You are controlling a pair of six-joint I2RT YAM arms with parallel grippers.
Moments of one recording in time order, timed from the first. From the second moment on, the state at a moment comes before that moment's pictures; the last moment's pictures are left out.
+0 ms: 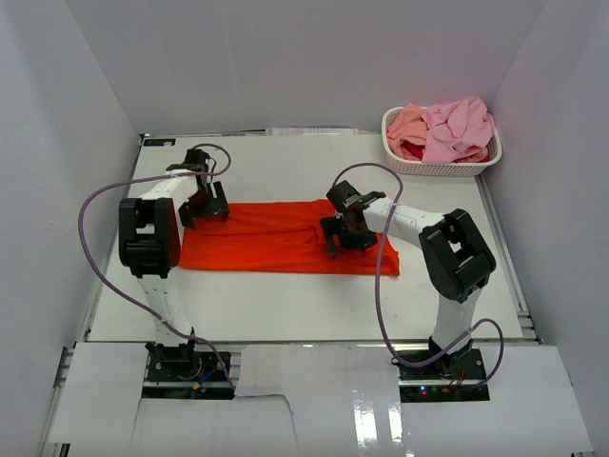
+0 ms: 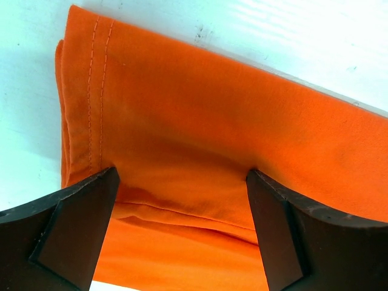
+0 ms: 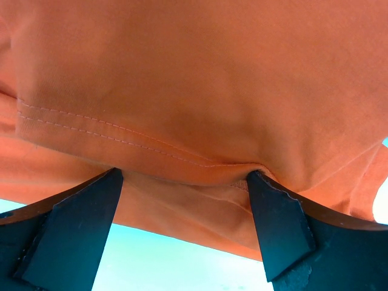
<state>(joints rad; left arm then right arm) -0.04 2.03 1.48 -0.73 -0.14 -0.32 0.65 1.87 1.25 -0.64 0.07 0.29</state>
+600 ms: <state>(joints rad) -0.03 1.97 1.39 -0.71 -0.15 -0.36 0.60 1.97 1.38 -0.67 0.06 0.20</state>
